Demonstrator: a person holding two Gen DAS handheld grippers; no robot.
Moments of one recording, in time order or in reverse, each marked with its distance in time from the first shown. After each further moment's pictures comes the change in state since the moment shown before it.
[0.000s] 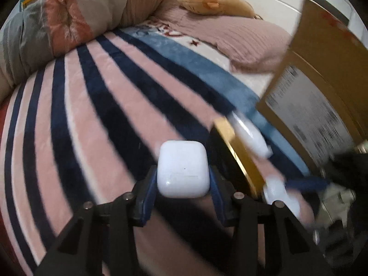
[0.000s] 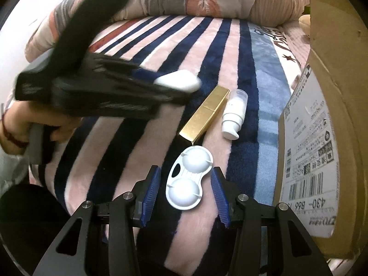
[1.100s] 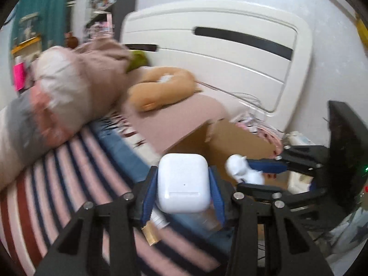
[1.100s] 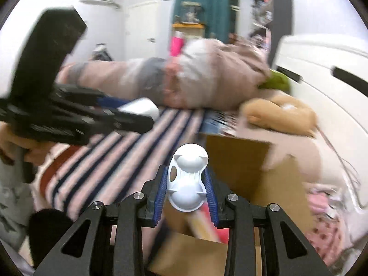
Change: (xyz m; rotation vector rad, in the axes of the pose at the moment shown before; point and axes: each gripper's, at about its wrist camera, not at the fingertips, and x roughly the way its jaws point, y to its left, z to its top) left arm -0.168 -0.155 0.103 0.175 -0.309 -0.066; right arm -0.197 -0.072 -0.001 -0.005 -0.439 -0.120
